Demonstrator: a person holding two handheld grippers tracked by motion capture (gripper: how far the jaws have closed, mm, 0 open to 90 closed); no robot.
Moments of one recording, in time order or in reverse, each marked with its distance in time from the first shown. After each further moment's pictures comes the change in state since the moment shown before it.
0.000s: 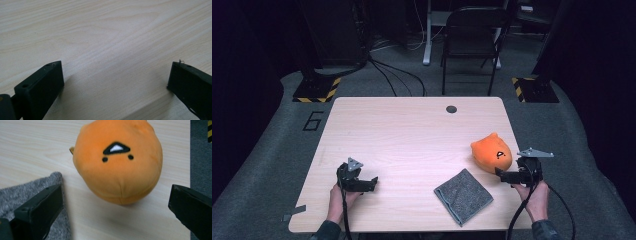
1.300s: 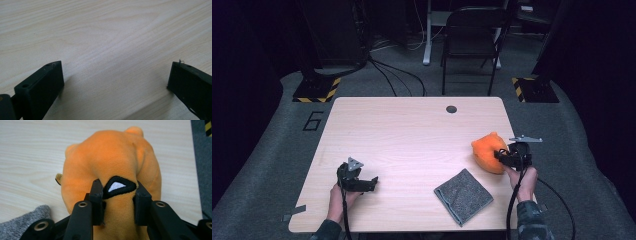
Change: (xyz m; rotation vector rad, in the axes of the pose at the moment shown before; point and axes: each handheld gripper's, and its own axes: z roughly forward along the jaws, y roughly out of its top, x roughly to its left) left arm 0.001 0.001 0.001 -0.001 -0.004 0.009; right arm -0.006 0.030 0.040 -0.005 -0.034 0.074
